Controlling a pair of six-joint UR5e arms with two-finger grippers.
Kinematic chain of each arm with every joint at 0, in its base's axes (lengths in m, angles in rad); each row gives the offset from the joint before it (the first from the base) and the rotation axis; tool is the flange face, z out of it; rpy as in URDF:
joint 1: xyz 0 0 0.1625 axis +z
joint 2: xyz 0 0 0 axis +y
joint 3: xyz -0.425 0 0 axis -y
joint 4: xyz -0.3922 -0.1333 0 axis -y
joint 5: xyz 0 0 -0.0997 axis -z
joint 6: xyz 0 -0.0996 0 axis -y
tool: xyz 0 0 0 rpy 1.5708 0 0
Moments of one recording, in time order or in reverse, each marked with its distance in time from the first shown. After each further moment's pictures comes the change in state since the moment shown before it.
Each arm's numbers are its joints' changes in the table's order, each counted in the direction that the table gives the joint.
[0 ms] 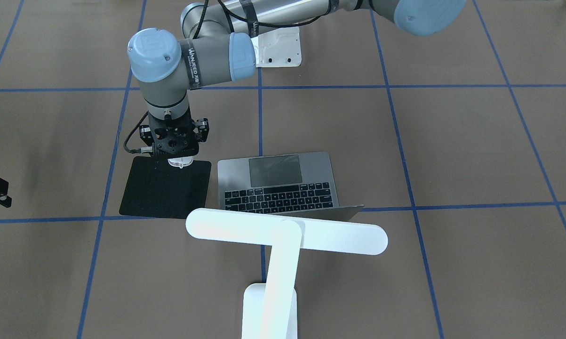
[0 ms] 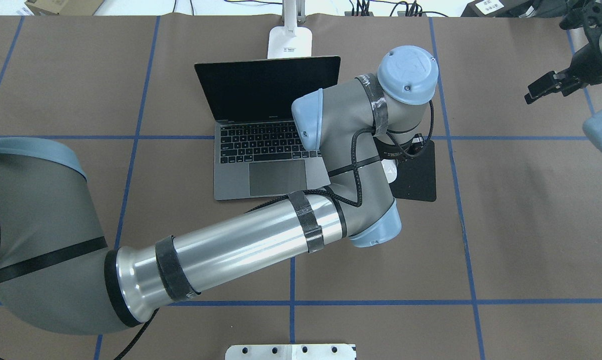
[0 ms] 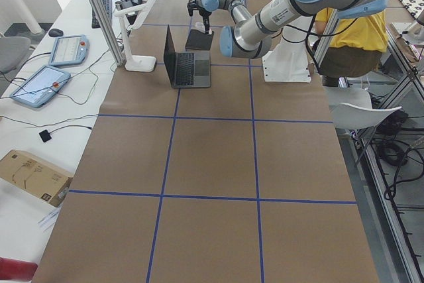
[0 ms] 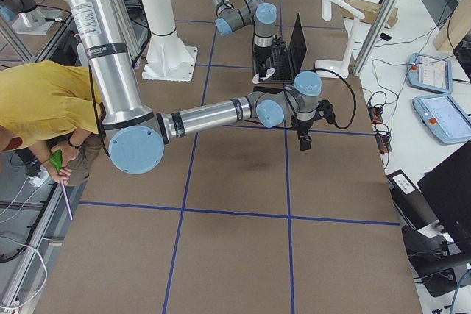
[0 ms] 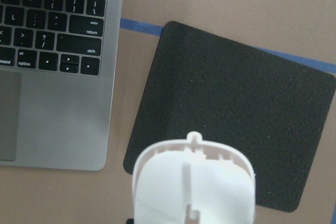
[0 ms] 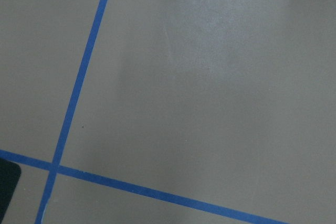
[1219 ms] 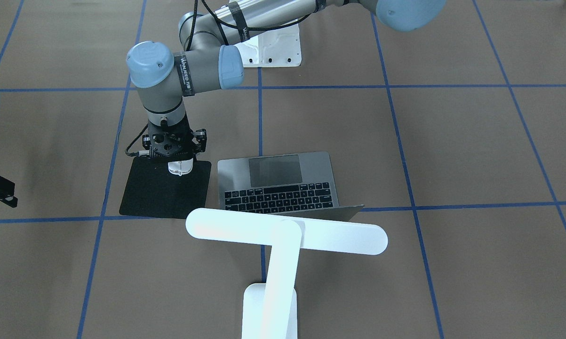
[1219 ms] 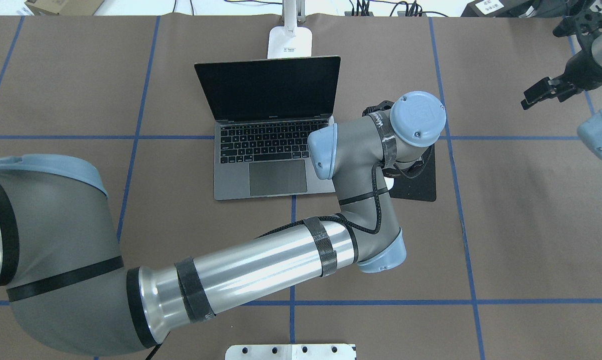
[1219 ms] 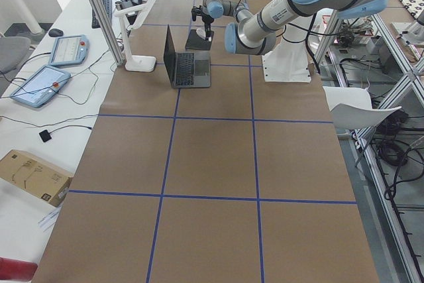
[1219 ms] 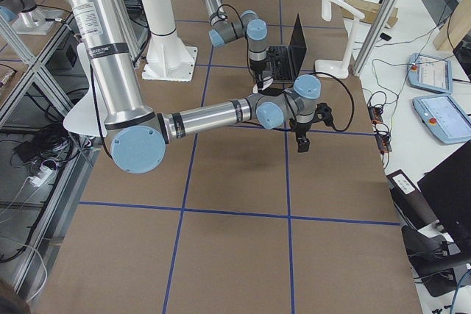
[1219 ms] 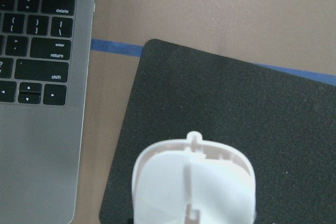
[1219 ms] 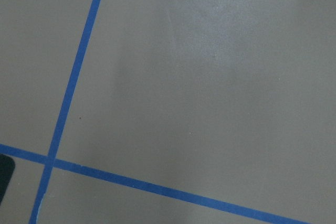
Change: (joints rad) left arm 0.063 0.030 0.131 -0.091 0.160 0.011; right arm -0.015 -0.002 -0.021 0.000 0.000 -0.001
